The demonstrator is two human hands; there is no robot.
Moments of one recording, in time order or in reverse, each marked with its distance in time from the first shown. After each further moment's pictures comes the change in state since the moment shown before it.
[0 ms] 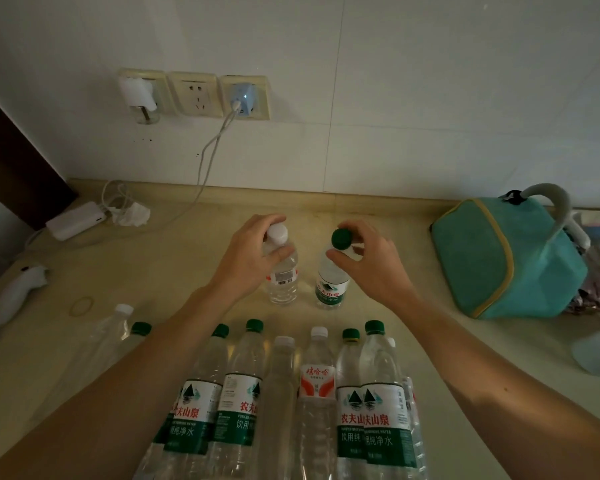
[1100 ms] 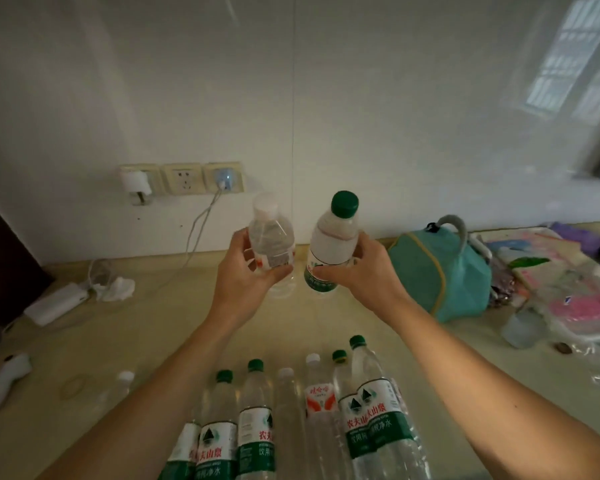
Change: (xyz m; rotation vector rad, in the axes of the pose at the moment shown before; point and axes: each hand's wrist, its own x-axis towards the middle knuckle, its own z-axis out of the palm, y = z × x) left_hand -0.037 0.064 -0.049 -0.398 0.119 0.020; right_hand -0.059 -0.100 -0.035 0.302 0.221 0.091
